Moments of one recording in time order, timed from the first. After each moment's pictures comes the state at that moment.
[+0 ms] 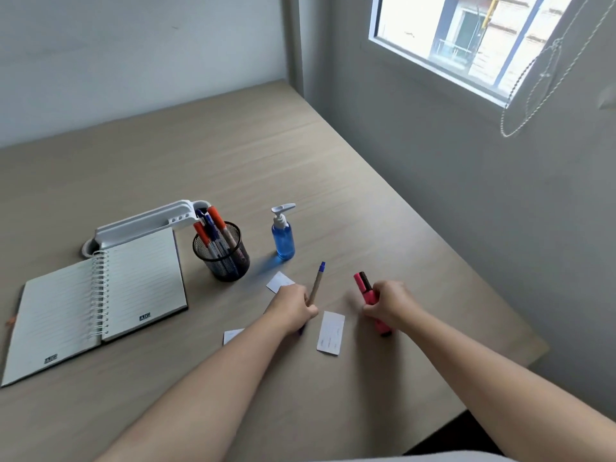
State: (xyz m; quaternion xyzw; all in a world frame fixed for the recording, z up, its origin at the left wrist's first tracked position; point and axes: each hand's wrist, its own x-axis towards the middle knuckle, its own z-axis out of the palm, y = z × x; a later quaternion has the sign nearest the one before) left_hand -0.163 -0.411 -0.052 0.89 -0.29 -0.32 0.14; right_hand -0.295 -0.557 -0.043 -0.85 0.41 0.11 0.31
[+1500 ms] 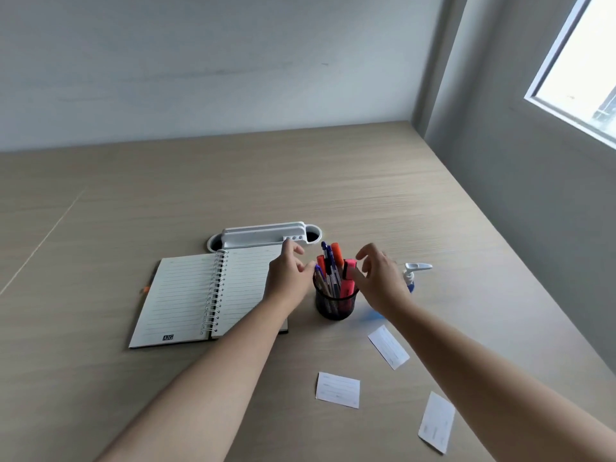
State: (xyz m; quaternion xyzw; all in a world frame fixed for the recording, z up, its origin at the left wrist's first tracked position) left_hand -0.012 -0.304 0.013 0.90 -0.11 -0.05 0.43; right_hand -0.081 -0.460 0.013 -0.91 0.18 -0.11 0.35
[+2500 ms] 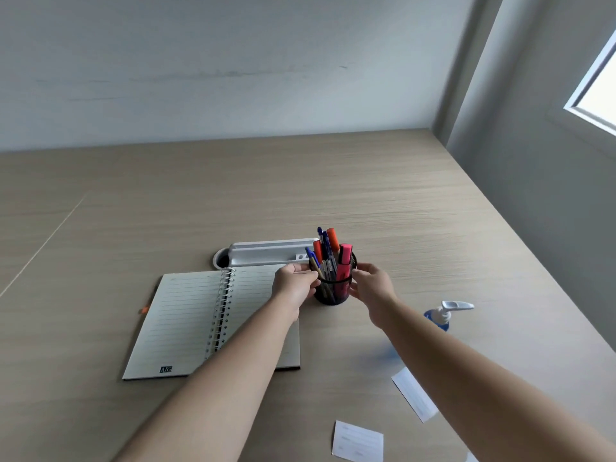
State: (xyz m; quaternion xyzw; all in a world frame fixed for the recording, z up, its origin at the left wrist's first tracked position) left_hand 0.060 -0.315 -0.018 0.70 0.14 -0.21 0.67; right_hand 0.014 -0.444 -0.028 -0.63 0.36 -0.02 0.69
